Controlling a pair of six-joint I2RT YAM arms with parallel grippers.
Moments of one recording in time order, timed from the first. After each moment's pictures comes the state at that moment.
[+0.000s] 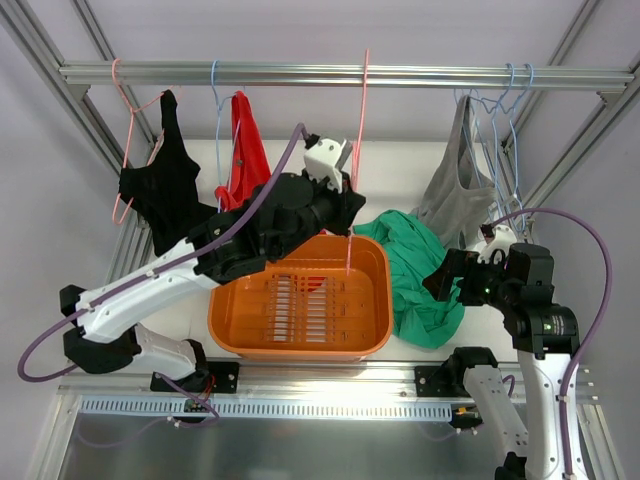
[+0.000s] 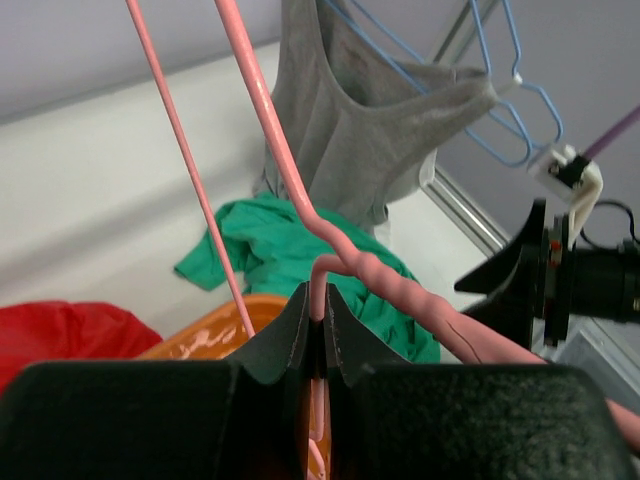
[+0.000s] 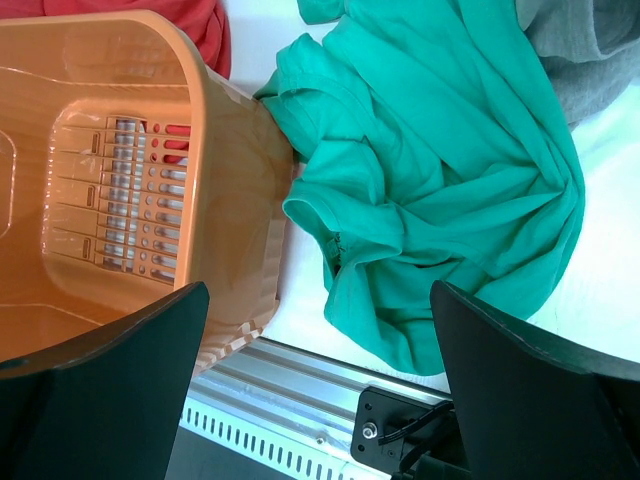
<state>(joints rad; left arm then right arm) -1.16 1.37 1.67 -0.48 -0.42 -0.33 0.03 0.58 0.94 -1.08 -0.36 0.20</state>
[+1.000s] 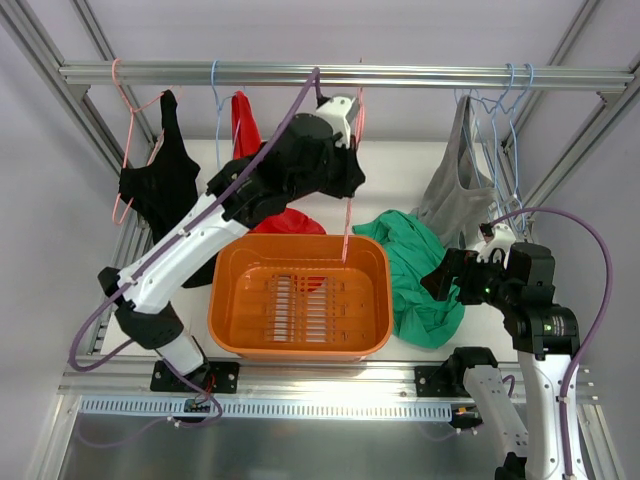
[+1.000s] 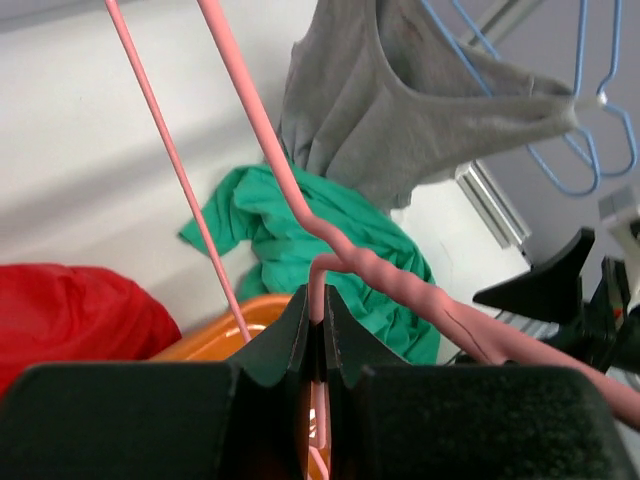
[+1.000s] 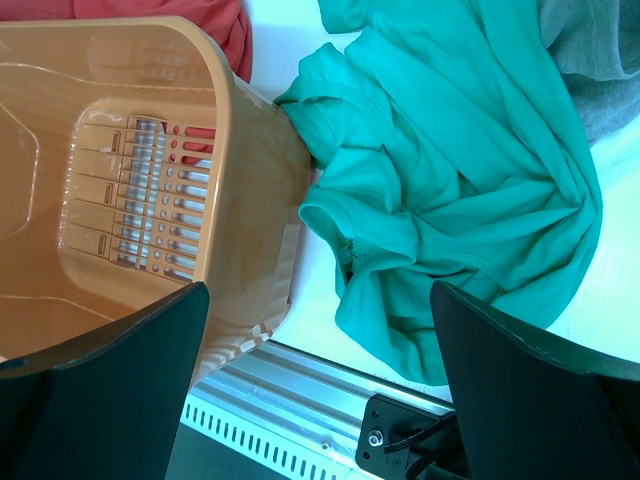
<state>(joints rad) -0.97 1.60 2.00 -0.81 -0.18 -0.44 0.03 0.57 0.94 -1.06 -0.40 0.19</state>
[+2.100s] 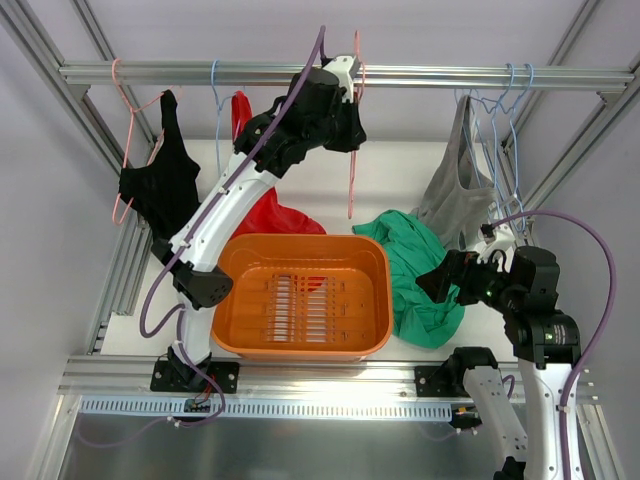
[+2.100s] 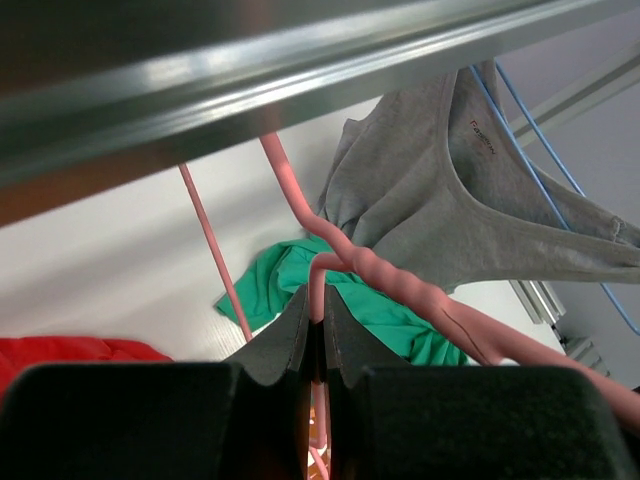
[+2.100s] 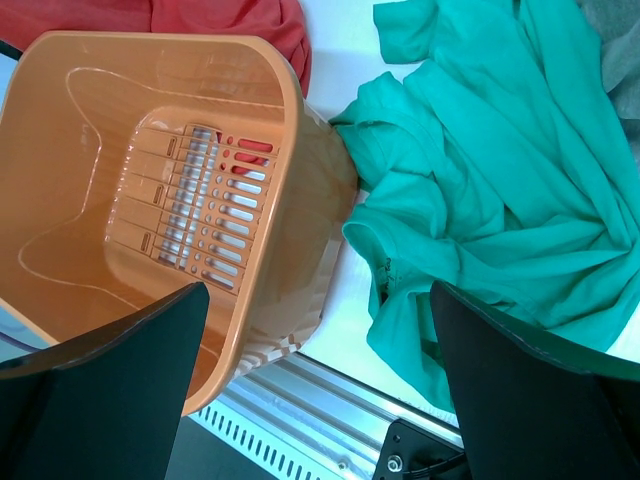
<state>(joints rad) -0.75 1.99 2.53 -0.92 -0.04 -0.41 0.04 0.53 0.94 -1.00 -0.50 0.21</state>
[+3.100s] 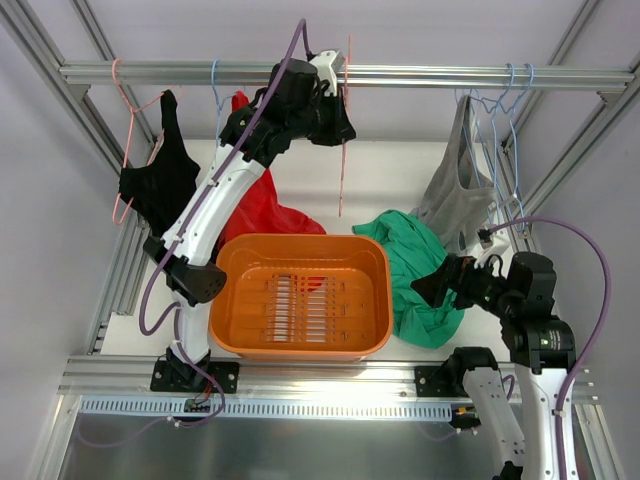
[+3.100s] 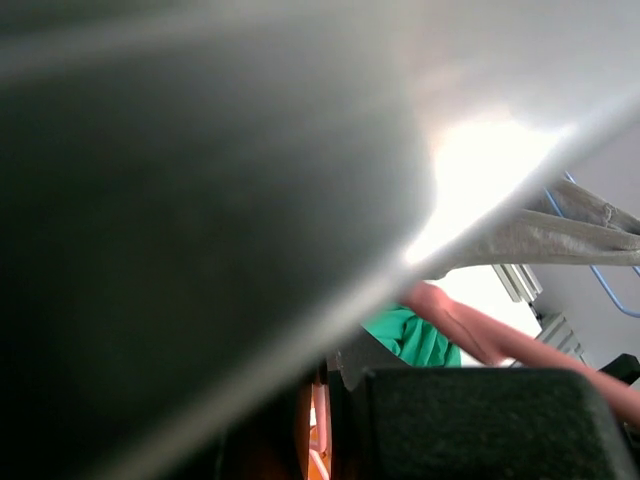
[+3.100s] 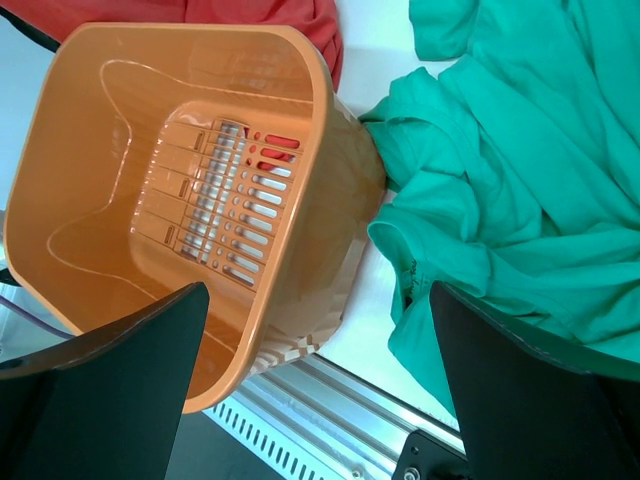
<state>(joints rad) -0.64 1.98 2.49 -0.92 0.13 -0.41 0.04 0.49 0.87 -0.96 -0.57 0.24</state>
